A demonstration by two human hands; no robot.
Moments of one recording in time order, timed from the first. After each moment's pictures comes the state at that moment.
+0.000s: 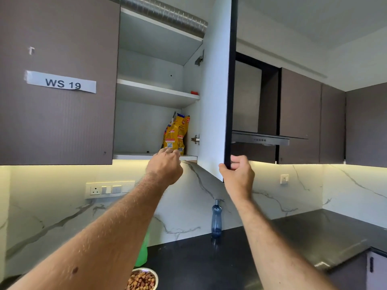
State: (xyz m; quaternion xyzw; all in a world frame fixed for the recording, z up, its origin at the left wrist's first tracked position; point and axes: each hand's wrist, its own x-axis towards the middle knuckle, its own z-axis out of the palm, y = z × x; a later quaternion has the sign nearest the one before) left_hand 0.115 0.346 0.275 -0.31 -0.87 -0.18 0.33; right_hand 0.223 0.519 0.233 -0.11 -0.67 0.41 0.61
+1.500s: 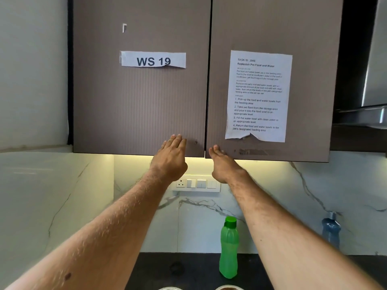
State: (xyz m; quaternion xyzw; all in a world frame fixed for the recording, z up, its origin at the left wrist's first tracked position) left_hand -0.123 0.143 0.238 -0.21 -0.91 -0.12 0.34; right_hand -0.135 0.336 0.232 0.06 -0.97 0.11 0.22
